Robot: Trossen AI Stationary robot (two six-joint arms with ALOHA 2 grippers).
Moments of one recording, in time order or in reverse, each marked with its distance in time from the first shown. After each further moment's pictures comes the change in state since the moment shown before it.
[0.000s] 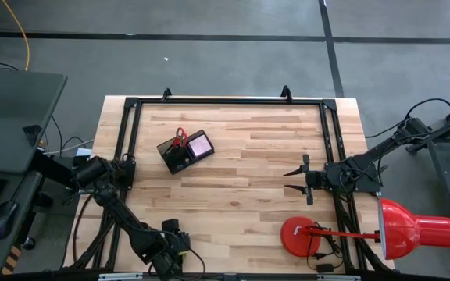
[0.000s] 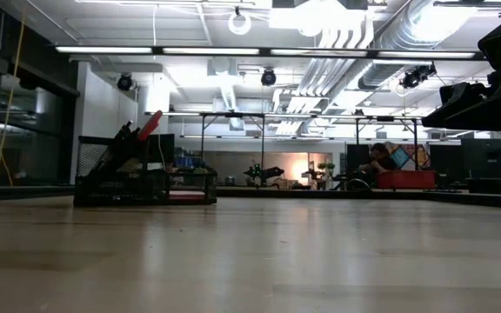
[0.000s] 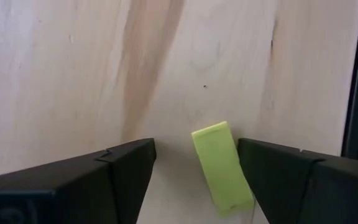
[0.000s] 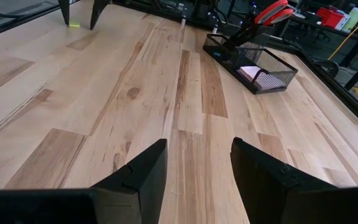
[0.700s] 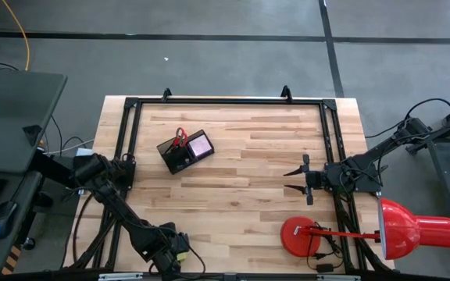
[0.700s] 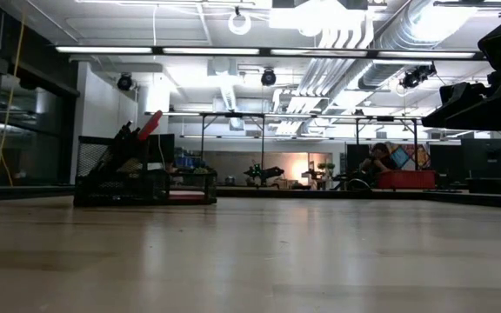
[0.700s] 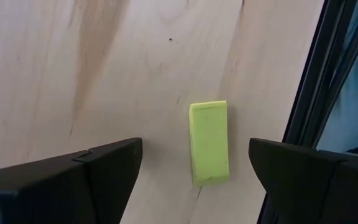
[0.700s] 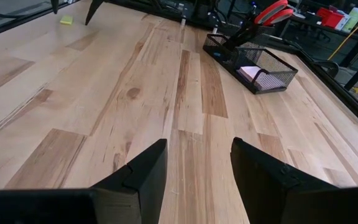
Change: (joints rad) left arm 0.013 -0.028 0.004 0.024 0.217 -0.088; right arm 0.000 0.000 0.000 0.000 0.000 0.000
